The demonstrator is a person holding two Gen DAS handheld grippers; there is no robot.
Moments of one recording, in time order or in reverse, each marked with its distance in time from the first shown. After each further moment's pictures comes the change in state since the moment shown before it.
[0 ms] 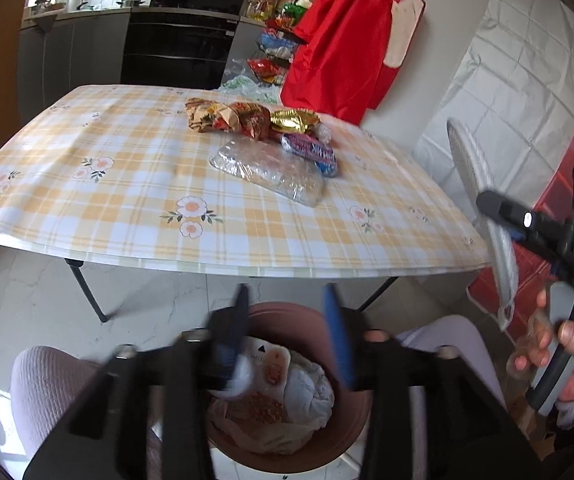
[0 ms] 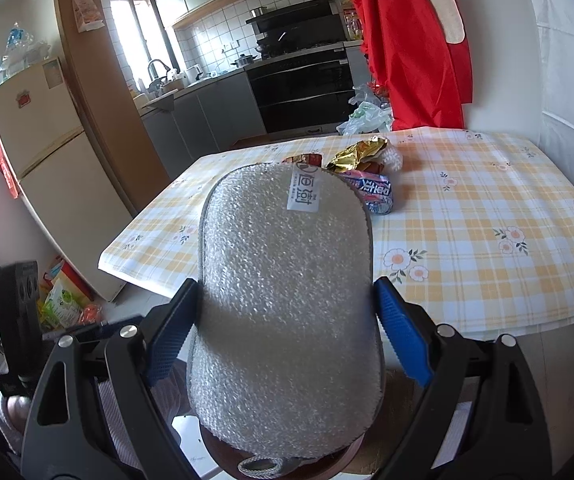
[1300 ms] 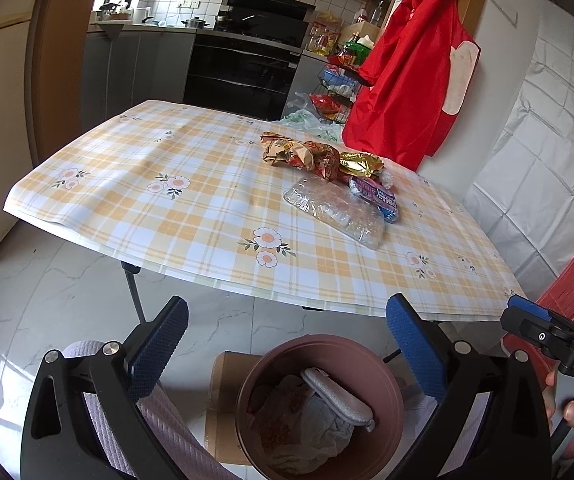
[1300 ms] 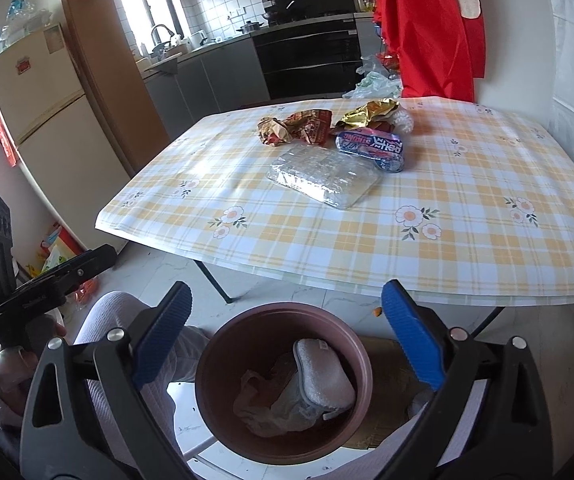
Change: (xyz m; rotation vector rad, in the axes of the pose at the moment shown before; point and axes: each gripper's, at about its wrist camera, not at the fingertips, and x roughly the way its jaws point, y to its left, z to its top) left arm -0.028 0.031 0.004 -0.108 -0.125 0.184; right arm 0.017 0.011 -0.028 -0.031 0.118 -0.009
